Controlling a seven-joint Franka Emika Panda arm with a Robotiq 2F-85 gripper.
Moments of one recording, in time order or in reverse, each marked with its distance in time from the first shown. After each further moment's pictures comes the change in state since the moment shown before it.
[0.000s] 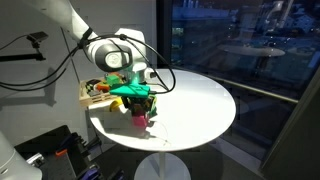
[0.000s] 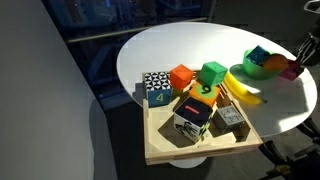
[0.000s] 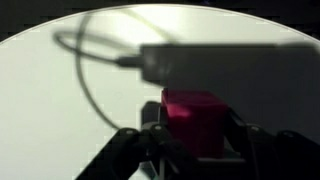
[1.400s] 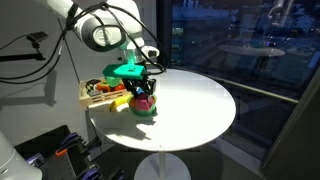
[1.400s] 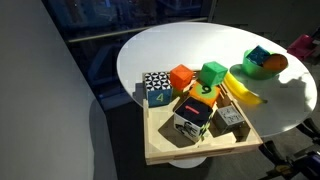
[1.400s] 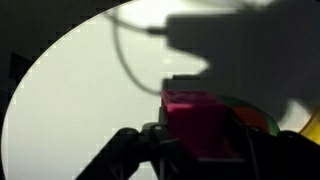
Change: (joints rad) arm 0.018 -0.190 -0.039 -0.004 0.032 -0.052 0.123
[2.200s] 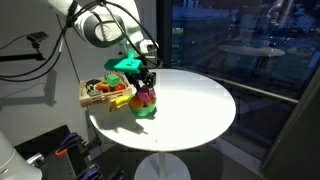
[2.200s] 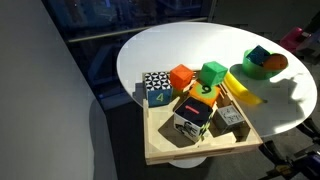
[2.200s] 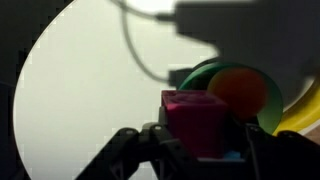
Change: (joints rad) arm 0.042 0.007 0.011 0.032 0.017 0.039 0.127
